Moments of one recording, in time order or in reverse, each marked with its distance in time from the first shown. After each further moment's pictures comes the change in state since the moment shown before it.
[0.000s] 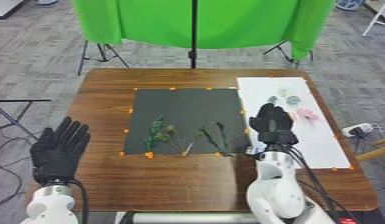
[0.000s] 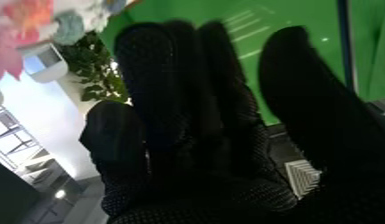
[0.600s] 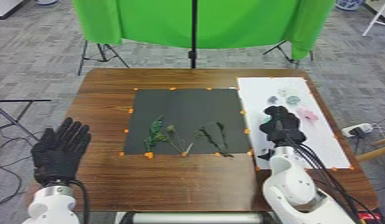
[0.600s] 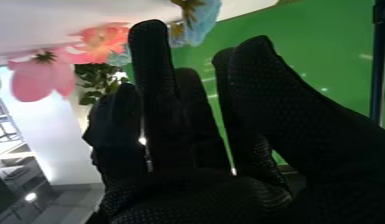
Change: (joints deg) left arm -0.1 -0.1 0.5 0.1 -0.2 0.0 0.4; right arm 3.9 4.0 1.1 7.8 2.8 -7.2 -1.3
